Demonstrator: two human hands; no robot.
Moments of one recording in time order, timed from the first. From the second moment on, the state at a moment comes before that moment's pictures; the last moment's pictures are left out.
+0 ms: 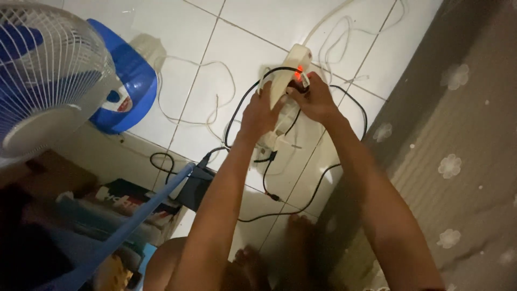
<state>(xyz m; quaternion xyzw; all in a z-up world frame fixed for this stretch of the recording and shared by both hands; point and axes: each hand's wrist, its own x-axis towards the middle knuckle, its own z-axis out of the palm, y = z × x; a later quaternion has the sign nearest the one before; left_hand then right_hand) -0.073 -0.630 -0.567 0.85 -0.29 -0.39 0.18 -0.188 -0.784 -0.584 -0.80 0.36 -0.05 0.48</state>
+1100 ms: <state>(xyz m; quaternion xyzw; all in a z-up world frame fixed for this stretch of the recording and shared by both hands) -0.024 -0.616 -0.553 0.83 -0.44 -0.33 0.12 -0.183 -0.764 -0.624 -0.87 0.19 -0.15 0.44</state>
